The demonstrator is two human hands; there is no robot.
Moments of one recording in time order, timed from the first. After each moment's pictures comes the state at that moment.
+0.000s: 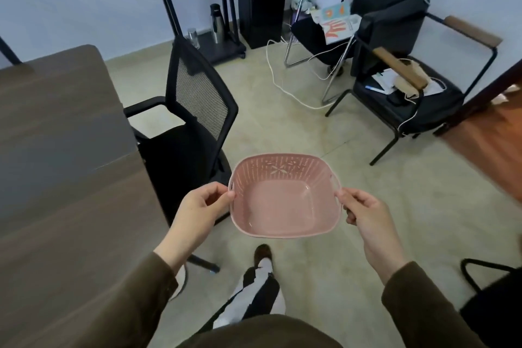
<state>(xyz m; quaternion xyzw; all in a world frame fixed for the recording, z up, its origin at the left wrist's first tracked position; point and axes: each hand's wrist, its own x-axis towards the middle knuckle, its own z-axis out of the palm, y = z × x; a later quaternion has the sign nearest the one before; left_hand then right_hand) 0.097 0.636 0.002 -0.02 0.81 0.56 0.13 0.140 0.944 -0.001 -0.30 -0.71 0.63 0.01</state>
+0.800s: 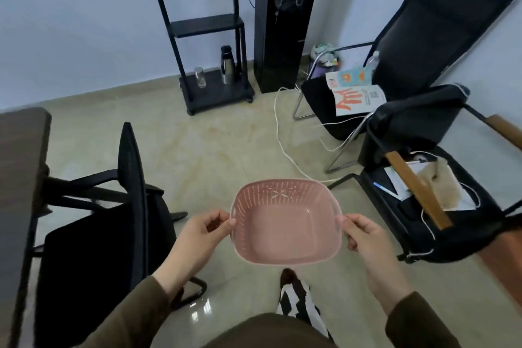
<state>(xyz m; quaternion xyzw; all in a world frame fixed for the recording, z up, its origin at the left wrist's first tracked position) -0.261 0.821 -0.020 -0.09 0.80 0.58 0.12 -0.258 1.144 0.005 -0.24 -0.76 0.60 -0.08</state>
